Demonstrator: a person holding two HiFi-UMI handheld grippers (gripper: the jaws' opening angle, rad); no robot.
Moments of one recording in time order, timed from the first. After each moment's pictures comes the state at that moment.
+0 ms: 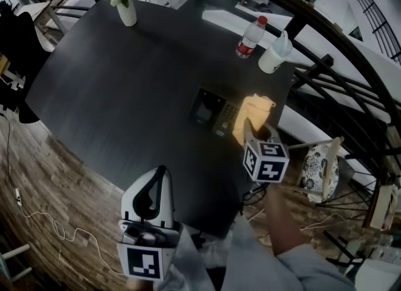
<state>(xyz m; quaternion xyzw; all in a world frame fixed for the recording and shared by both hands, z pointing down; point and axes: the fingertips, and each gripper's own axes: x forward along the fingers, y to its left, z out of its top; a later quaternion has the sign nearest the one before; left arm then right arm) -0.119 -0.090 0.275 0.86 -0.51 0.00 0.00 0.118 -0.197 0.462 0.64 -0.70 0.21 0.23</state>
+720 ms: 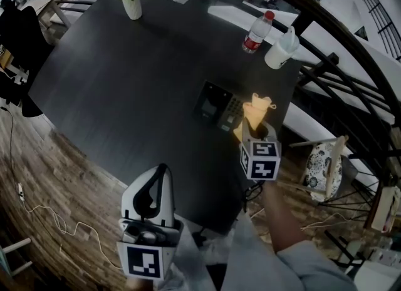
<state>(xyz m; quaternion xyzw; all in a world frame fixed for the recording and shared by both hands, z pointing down) -0.126 -0.084 0.281 0.85 -0.52 0.02 0.01 0.103 -0.194 0.492 0.62 -0.71 0.18 0.27</state>
